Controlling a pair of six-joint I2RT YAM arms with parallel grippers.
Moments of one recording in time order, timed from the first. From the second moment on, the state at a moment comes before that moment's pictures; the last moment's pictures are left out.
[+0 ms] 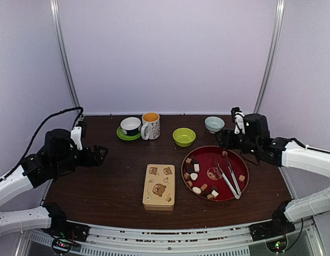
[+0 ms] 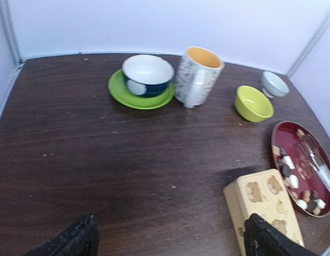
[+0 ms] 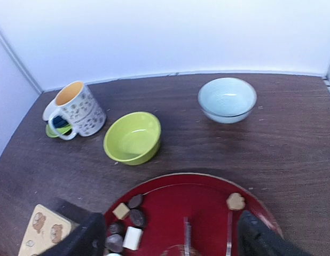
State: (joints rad) left arm -0.64 0.75 0.61 -0.34 -0.18 -0.40; right arm 0.62 1.20 0.78 -0.03 0.19 0.39
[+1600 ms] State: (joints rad) left arm -0.06 1.34 0.35 0.81 -0.28 0.21; right arm 0.03 1.36 0.24 1.11 0.14 0.03
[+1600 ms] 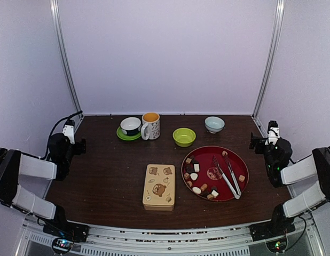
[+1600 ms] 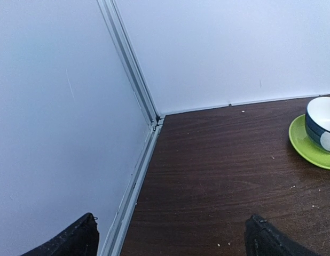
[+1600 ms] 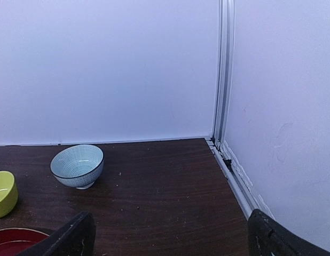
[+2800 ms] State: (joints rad) left arm 0.03 1.42 0.33 0.95 -0.16 0.16; right arm 0.03 1.36 0.24 1.09 0.12 0.03
